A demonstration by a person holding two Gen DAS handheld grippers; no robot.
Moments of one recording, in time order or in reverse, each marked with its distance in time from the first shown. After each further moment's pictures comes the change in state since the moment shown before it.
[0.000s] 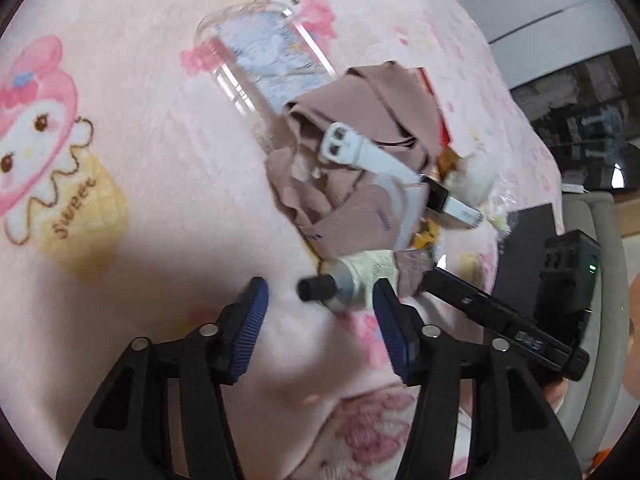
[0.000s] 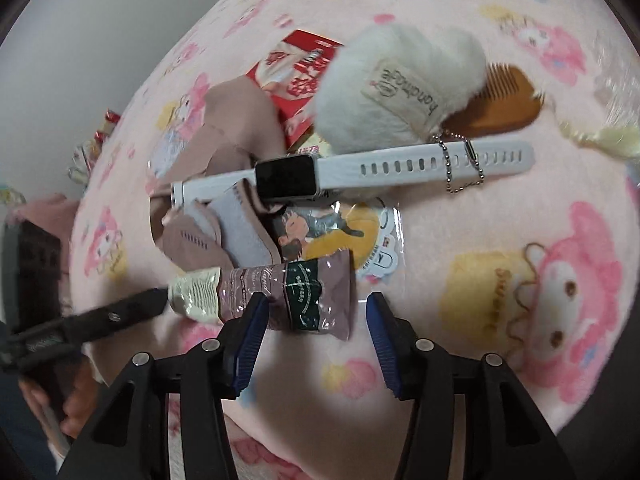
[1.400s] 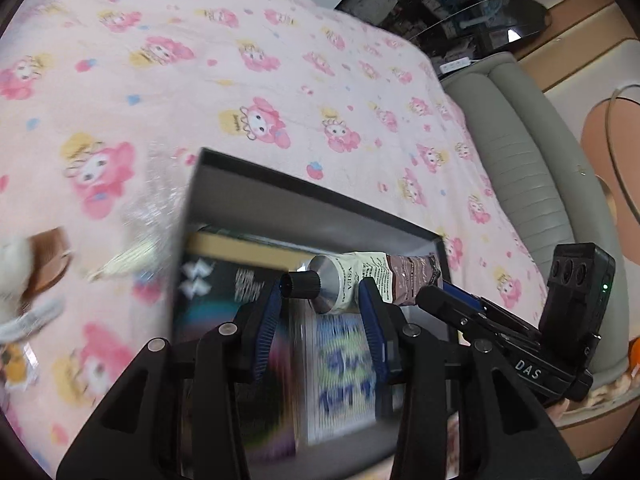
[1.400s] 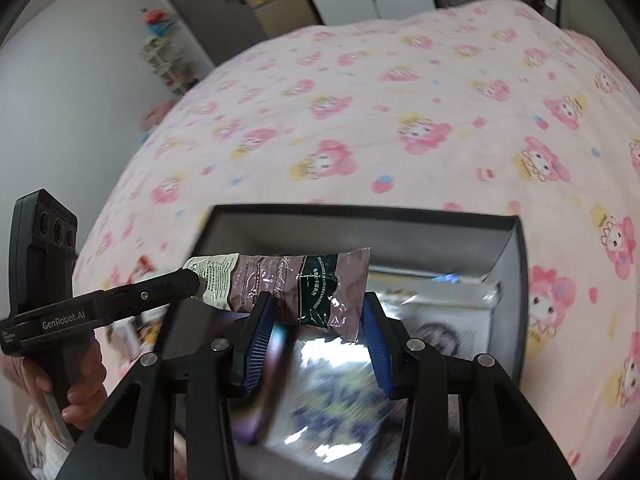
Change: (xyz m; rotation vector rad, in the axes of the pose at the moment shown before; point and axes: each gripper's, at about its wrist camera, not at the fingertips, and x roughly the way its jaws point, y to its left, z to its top) left arm 0.108 -0.400 -0.031 0.509 0.113 -0.223; right arm -0.313 -0.243 -0.044 0.251 -0.407 -0.255
